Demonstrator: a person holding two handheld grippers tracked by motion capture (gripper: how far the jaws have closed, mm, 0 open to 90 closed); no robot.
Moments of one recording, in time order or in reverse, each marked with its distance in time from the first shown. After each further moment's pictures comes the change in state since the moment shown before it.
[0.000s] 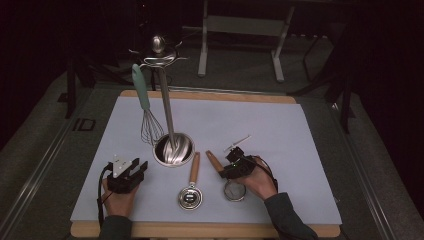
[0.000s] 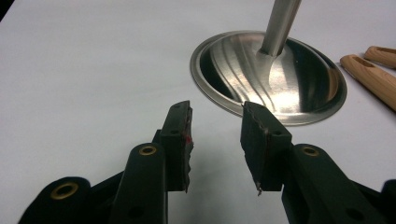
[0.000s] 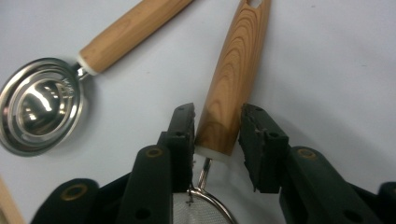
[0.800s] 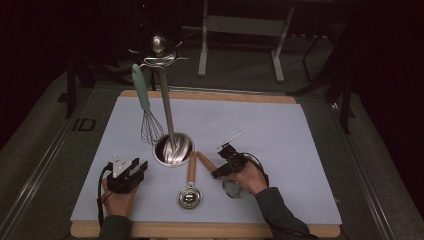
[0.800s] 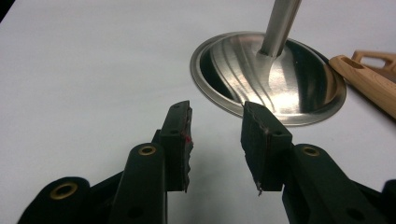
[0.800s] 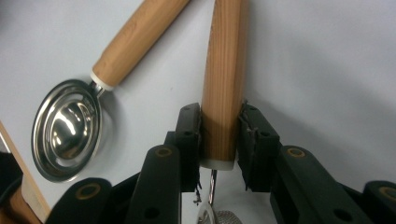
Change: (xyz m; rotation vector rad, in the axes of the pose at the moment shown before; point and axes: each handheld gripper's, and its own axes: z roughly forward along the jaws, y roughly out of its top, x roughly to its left) left arm 0.000 0.000 0.000 -0.003 -0.001 -0.002; right arm 0.001 0.019 0.020 0.082 0.104 0.107
